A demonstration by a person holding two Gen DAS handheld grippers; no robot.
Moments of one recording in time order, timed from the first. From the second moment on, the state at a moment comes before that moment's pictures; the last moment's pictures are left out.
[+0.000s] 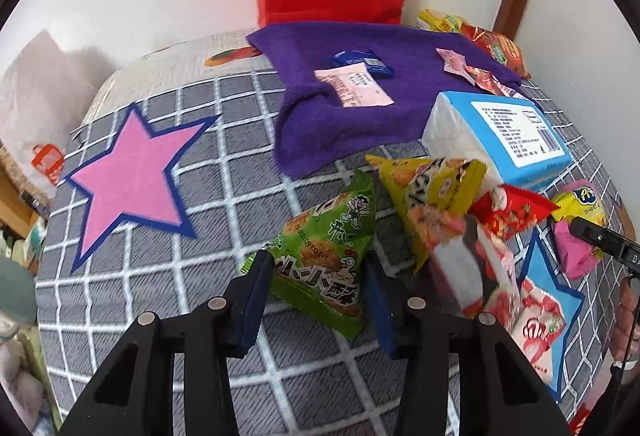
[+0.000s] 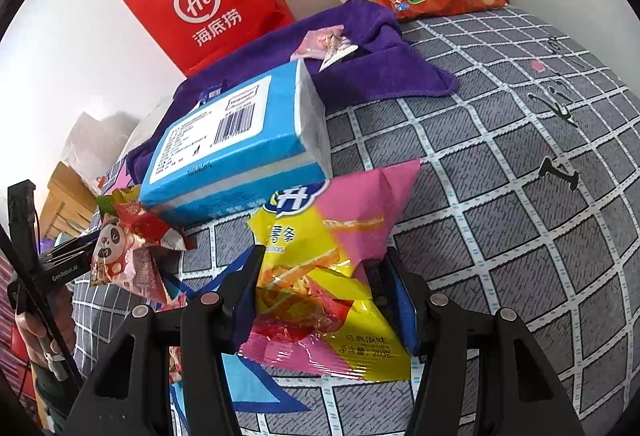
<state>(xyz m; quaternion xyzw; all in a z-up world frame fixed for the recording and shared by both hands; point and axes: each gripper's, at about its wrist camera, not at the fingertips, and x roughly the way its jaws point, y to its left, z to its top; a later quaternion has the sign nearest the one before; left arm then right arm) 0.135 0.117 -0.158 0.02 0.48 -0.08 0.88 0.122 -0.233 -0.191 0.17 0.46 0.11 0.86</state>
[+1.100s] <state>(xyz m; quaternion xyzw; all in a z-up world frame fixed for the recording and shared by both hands) 0.134 0.119 -0.068 -0.04 0.43 -0.07 0.90 0.128 -0.243 -0.084 0.11 0.38 0.11 0.91</state>
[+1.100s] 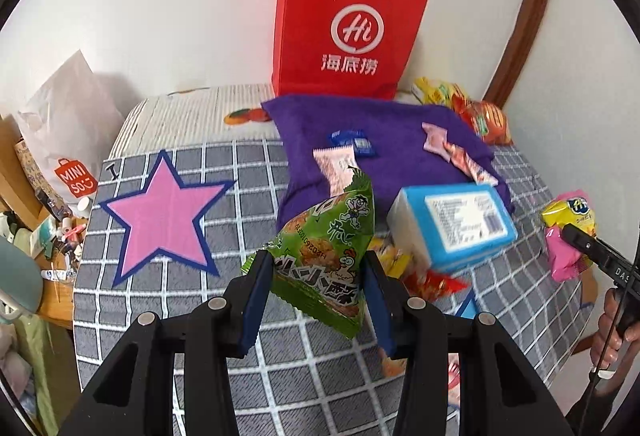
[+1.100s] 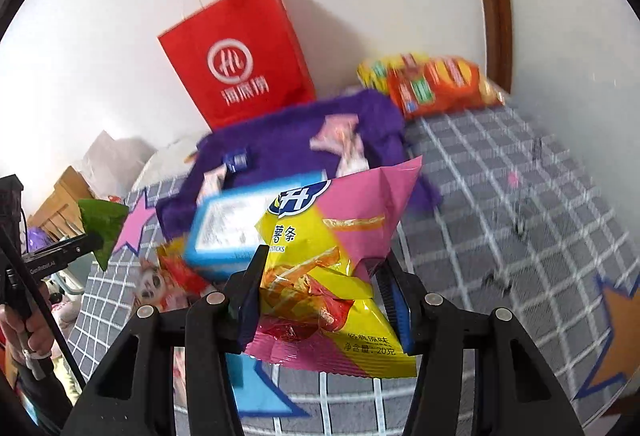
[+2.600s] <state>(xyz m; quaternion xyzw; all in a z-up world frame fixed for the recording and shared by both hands) 0.308 0.073 -0.043 -0.07 0.43 -0.04 0.90 0.348 -0.178 -0.048 0.07 0.39 0.21 0.90</state>
